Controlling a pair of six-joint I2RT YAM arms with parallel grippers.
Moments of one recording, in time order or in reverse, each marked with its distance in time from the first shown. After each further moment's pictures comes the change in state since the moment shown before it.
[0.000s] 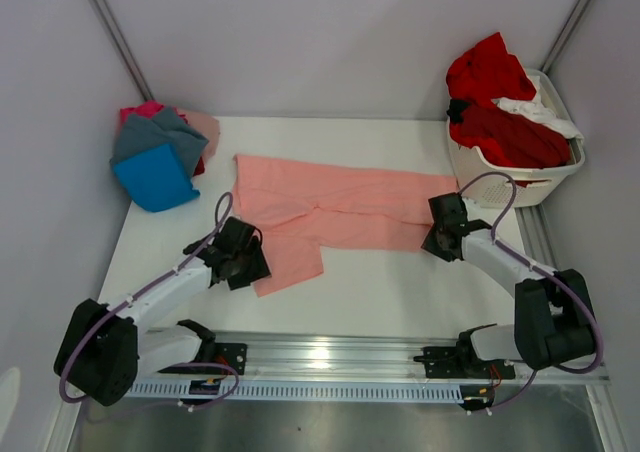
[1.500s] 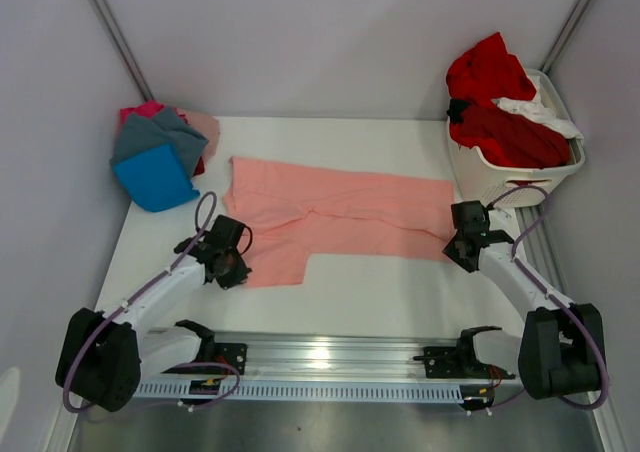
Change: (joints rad) left arm 0.068 -0.028 0.012 -0.134 -0.092 -0.075; right arm -0.131 -0.179 -0.056 -0.120 0.102 0.065
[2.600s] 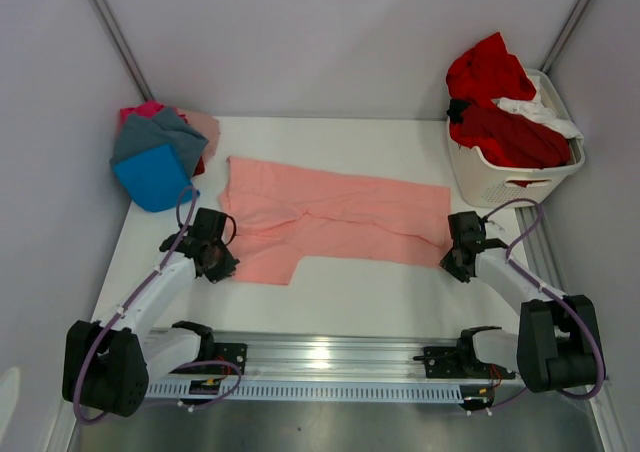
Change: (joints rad) left arm 0.174 -0.027 0.044 -0.043 0.006 0.053; right arm -0.001 0.043 -0.101 0.063 -0.066 0.037
